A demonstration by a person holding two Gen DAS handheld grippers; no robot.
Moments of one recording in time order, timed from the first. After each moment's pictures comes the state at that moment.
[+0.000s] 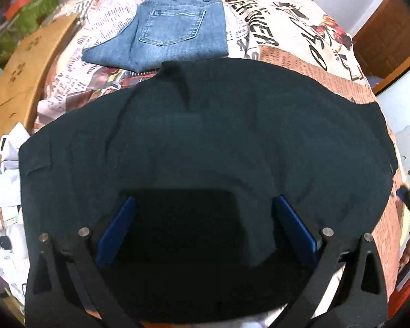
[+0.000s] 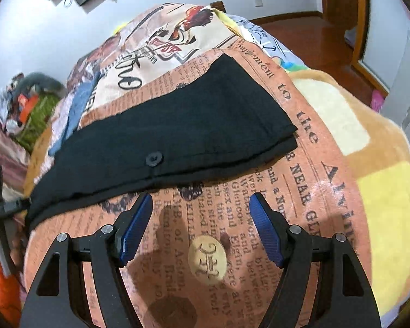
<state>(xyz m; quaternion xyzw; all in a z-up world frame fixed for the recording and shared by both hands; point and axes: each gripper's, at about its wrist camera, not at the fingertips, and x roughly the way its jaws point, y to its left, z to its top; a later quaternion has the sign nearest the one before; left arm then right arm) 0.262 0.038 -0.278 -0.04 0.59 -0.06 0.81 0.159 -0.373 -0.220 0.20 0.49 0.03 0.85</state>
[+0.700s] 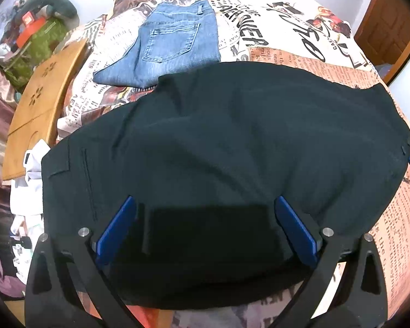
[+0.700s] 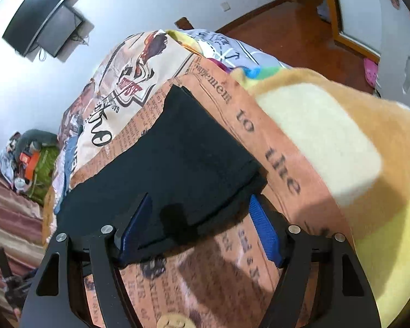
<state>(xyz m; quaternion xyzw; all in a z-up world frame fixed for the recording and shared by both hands) 0.255 0.009 -0.272 0.03 0.56 -0.02 0.83 0.193 -0.424 -0.243 0.29 0.45 -0.01 0.85</state>
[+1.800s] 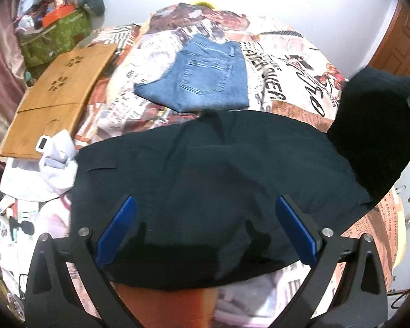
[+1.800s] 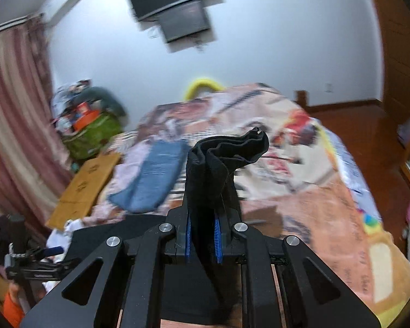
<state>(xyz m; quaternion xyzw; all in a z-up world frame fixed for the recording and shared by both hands) 0.218 0.083 -0.215 -0.06 0.49 0.00 0.87 0.229 -0.247 -0.078 0.10 0.32 0.20 0.92</state>
